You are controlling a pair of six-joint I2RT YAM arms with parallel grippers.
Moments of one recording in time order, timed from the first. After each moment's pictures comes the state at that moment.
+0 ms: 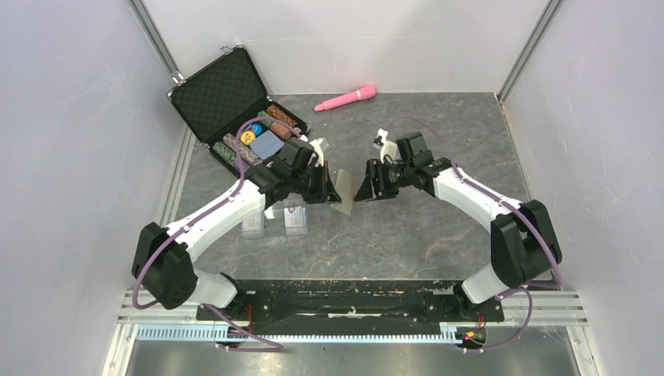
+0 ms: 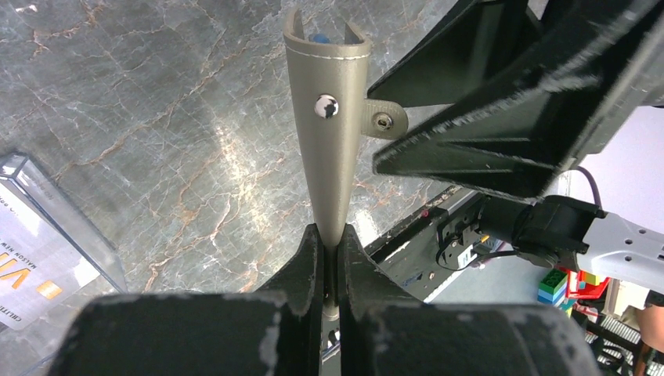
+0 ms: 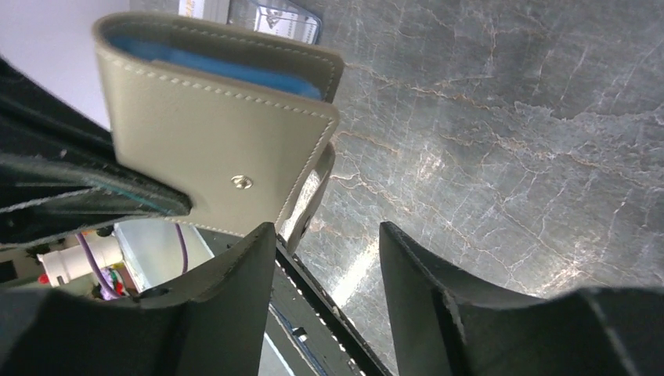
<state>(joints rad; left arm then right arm) -0.66 1.39 1.10 -0.49 0.29 -0.63 0.44 1.52 1.03 -0.35 -0.66 0.37</state>
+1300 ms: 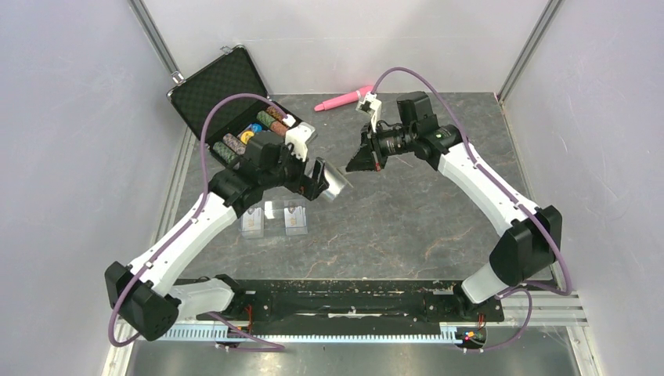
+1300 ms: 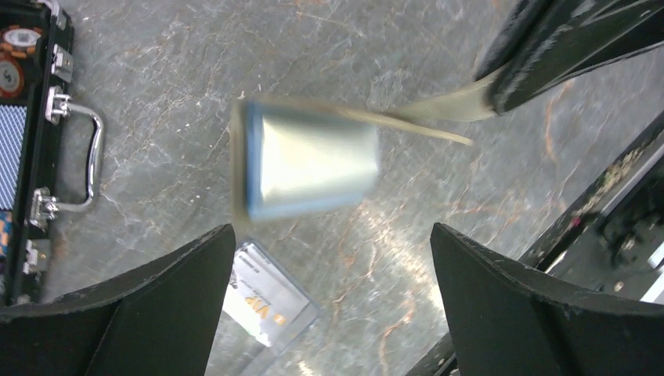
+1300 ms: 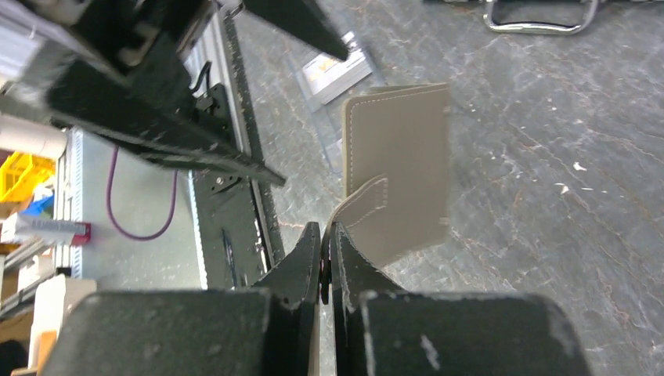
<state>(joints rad) -0.60 1.16 1.11 -0.49 0.15 -0.10 0.47 1.56 1.44 -0.50 -0.87 0.00</state>
